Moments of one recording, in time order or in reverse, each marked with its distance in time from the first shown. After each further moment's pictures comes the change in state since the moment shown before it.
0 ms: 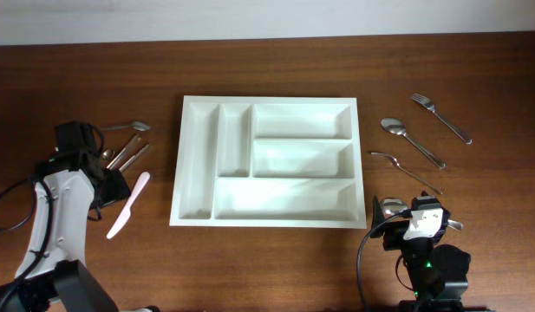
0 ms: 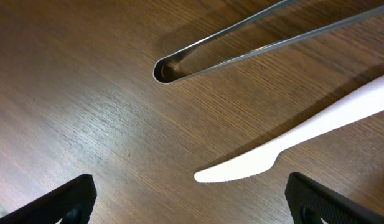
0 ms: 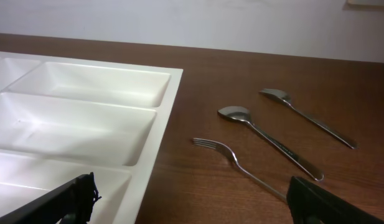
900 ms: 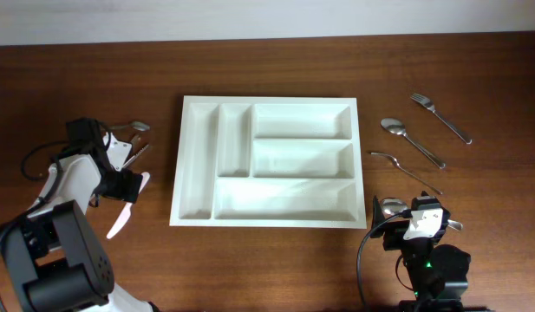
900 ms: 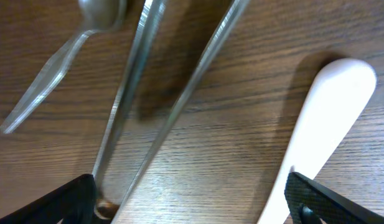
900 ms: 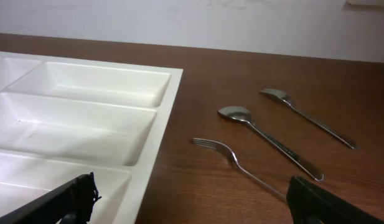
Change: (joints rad) left arm 0.010 0.258 0.008 0.264 0.187 0.703; right arm 0.000 0.000 0.000 0.000 0.000 0.000
